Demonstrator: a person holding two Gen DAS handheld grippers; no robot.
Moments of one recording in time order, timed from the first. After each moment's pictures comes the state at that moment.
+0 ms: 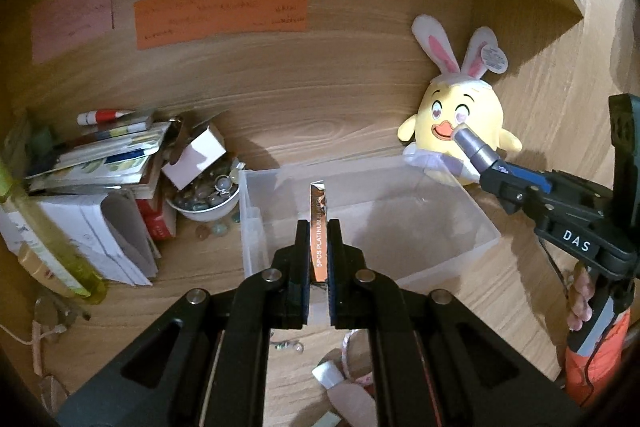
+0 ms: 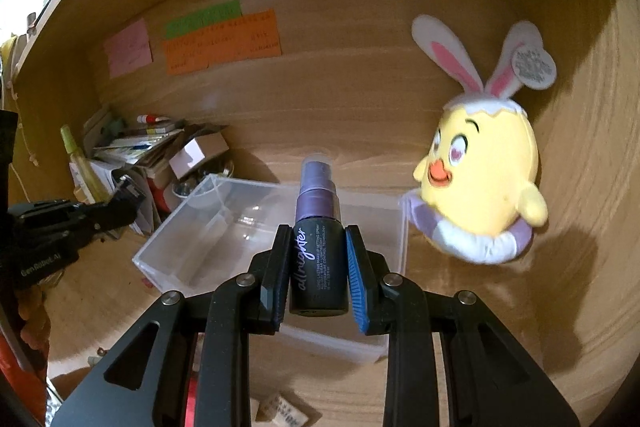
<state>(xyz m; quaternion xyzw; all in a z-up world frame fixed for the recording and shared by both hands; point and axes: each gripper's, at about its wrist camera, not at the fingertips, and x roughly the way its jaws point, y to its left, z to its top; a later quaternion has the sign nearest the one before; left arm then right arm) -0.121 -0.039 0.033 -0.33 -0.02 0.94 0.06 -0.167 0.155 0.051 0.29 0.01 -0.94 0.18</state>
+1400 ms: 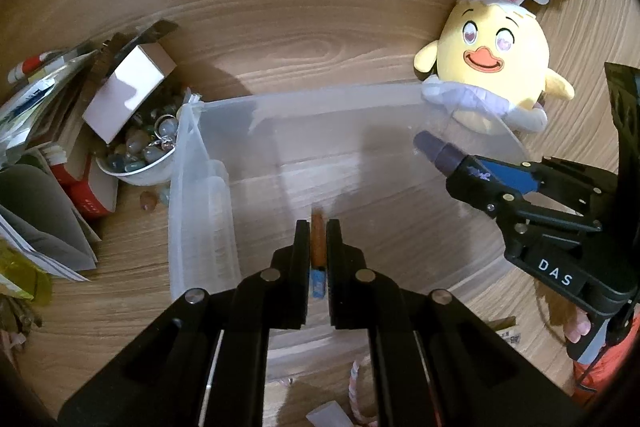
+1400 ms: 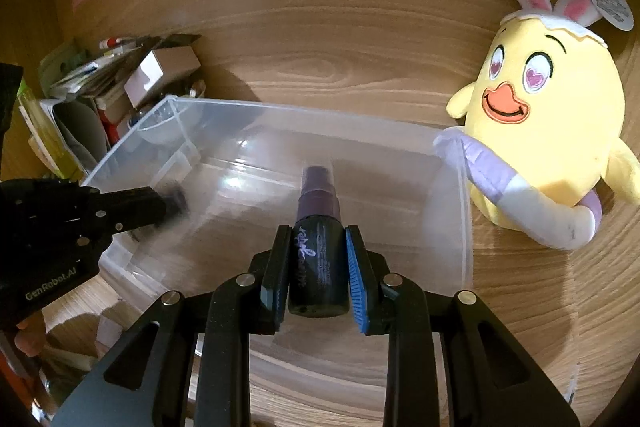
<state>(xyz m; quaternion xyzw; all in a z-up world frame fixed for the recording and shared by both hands) -0.195 -0.026 -0.044 -0.43 0.00 0.90 0.08 -0.231 0.125 -0.026 0.39 0.05 -0.90 0.17</state>
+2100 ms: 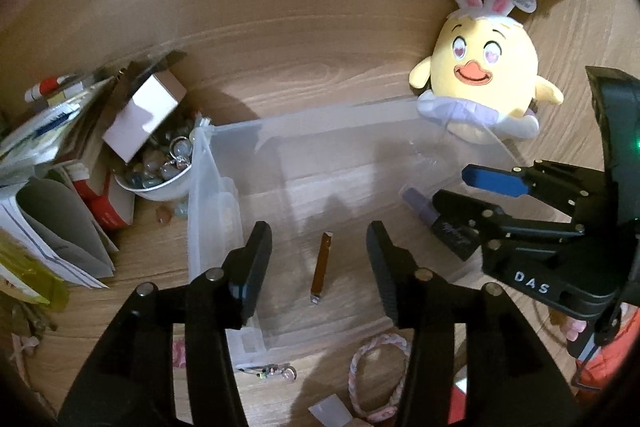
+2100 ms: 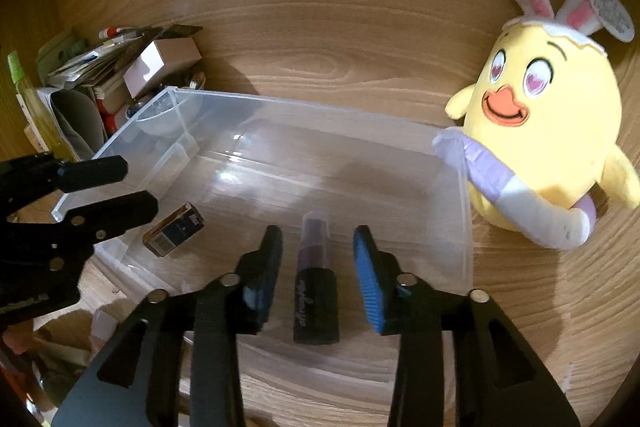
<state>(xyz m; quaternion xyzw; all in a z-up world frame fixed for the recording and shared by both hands) -0.179 -0.024 -0.026 -0.39 0.01 0.92 0.08 -0.227 0.121 -0.025 0.39 0.07 -0.90 0.16</state>
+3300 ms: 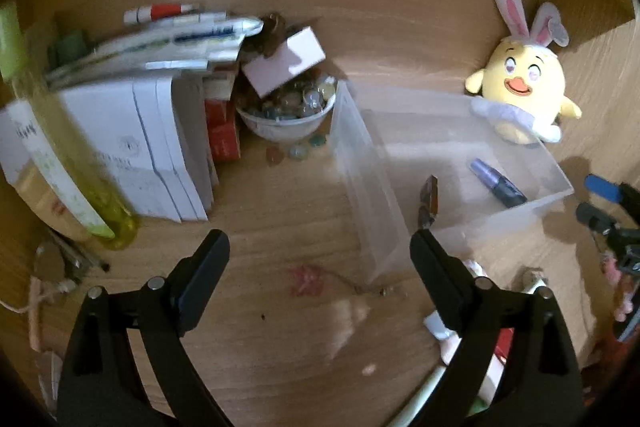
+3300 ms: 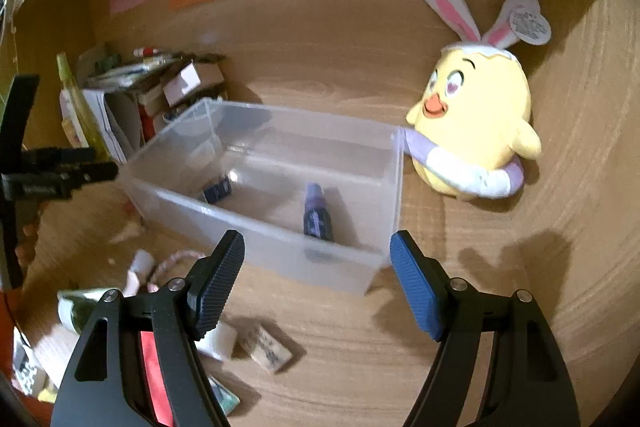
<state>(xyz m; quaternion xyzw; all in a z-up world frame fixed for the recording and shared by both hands) -0.126 -0.130 -0.034 -0.40 -0.04 0.91 0.04 -0.135 0.157 0.005 0.34 0.07 -0.92 0.15</state>
